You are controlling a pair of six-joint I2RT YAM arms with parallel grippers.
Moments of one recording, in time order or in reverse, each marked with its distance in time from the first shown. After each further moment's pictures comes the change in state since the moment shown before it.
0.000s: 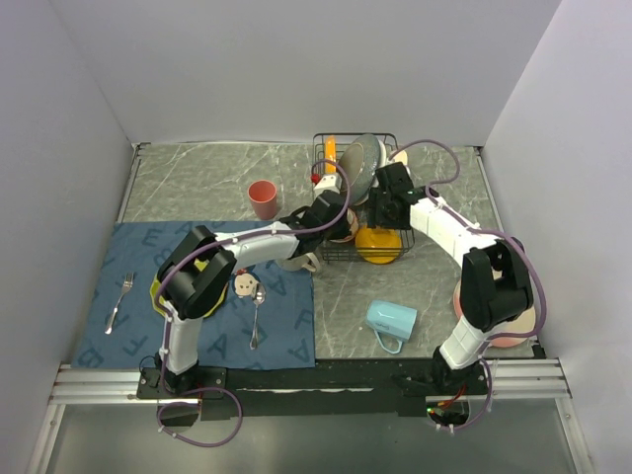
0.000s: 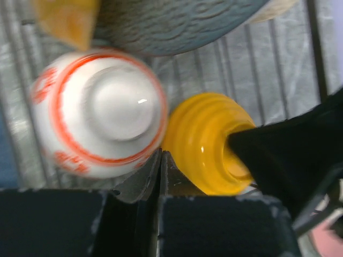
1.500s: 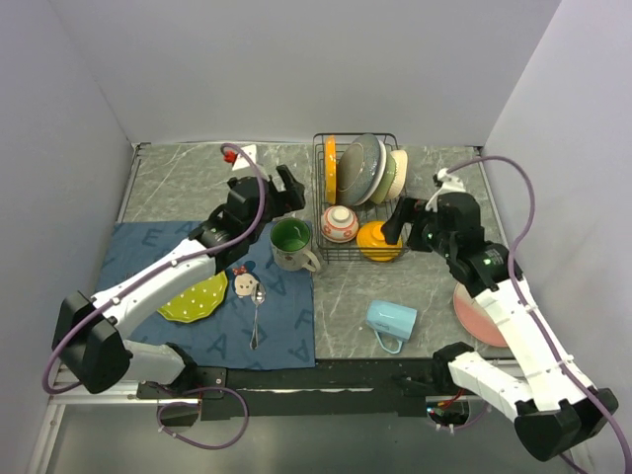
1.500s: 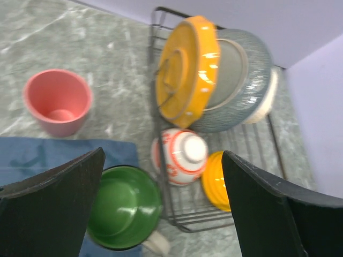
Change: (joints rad) left arm 0.137 -0.635 -0.261 -0.068 -0.185 0.122; right arm 0.008 -0.748 -0.208 -0.100 -0.169 0.088
